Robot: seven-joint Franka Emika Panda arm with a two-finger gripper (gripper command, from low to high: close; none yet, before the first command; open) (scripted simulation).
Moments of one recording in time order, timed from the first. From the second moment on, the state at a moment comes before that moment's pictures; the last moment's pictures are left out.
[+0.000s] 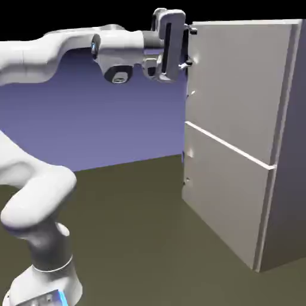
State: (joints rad) arm -0.65 -0.83 0.84 -2.24 1.55 3.21 1.76
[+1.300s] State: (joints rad) arm -0.91 -1.00 1.22 -2.07 2.54 3.09 2.30
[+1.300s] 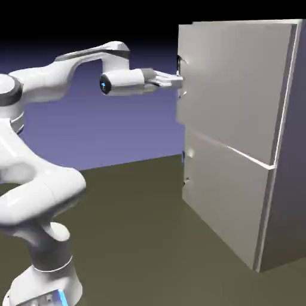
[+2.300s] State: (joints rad) arm -0.45 -1.27 0.85 -2.62 2.25 2.65 2.49
